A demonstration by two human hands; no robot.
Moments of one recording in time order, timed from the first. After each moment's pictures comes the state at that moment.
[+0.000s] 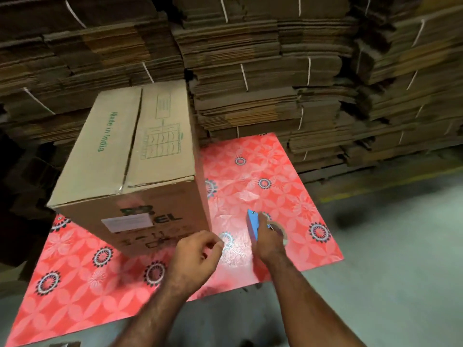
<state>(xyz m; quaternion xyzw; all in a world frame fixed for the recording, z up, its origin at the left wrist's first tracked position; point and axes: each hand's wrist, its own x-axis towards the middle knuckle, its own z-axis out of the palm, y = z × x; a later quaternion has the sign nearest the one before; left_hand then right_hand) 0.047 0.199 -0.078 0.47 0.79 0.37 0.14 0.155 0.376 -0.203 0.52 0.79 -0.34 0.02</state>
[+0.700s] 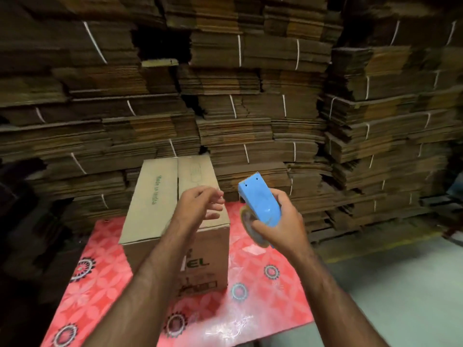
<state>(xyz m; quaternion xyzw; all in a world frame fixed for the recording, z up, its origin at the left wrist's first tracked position) -0.033 0.197 0.118 0.27 0.65 0.65 0.29 0.145 0.288 0.097 0.33 0.76 -0.41 -0.38</state>
